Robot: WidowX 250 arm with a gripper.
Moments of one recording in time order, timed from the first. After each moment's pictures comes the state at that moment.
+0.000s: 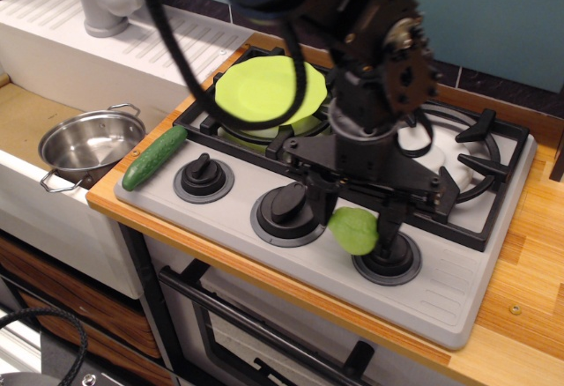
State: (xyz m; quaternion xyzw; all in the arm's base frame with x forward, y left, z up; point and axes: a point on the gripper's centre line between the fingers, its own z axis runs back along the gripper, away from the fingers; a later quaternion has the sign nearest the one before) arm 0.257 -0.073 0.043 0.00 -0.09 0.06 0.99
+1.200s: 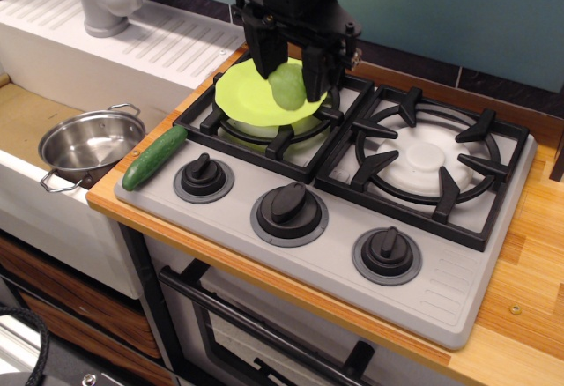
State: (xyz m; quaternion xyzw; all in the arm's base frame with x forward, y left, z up) arm 0.306 0.013 0.111 0.01 -0.11 -0.07 0.99
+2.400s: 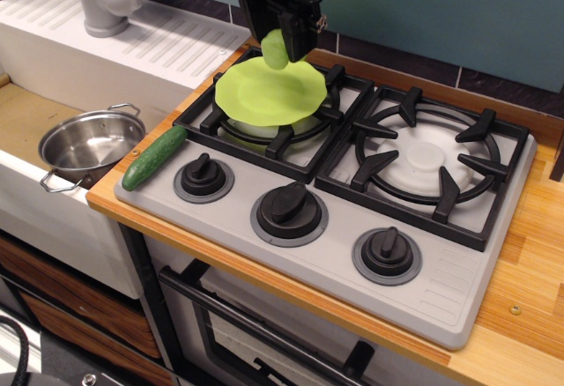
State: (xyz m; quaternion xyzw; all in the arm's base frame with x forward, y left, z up) arm 0.370 0.060 0.084 -0.01 -0.12 -0.13 0.98
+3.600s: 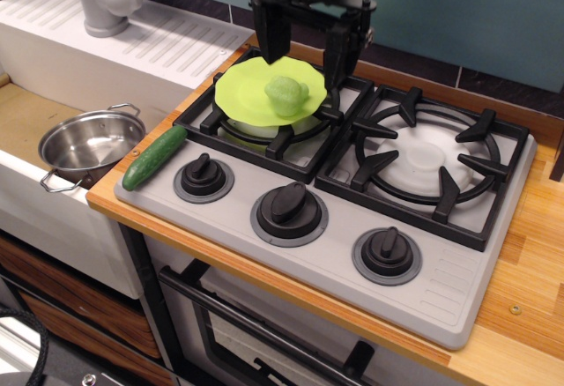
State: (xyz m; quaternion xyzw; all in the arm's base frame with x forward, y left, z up) arm 0.325 0.014 0.111 0.00 -0.02 -0.05 1.00
